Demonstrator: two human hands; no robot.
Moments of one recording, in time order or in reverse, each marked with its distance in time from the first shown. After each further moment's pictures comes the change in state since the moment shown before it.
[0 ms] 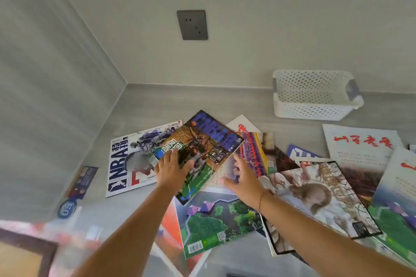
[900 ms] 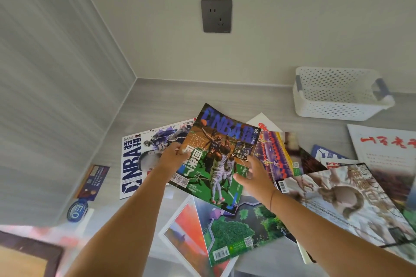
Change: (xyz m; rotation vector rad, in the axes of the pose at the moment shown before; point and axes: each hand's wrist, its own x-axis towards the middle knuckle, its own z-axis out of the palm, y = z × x) left_hand 0.064 -0.061 -0.040 -0.635 -0.165 -0.094; right_hand 0.044 0.000 0.056 -0.029 0.064 0.108
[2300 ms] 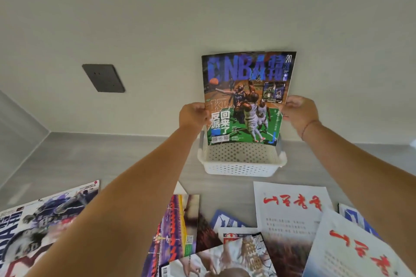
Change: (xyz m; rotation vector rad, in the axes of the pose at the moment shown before) left_hand 0.061 0.382 0.246 -0.331 0.068 0.337; right_hand 0.126 -0.007 -0.470 0.273 0.563 -0.169
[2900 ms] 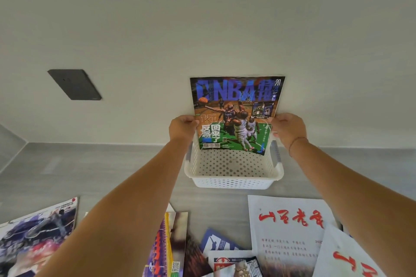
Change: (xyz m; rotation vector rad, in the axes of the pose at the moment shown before) left_hand 0.060 -0.048 0.032 0.069 0.156 -0.115; right_hand 0.043 0.052 0.020 -0.045 0.063 0.137
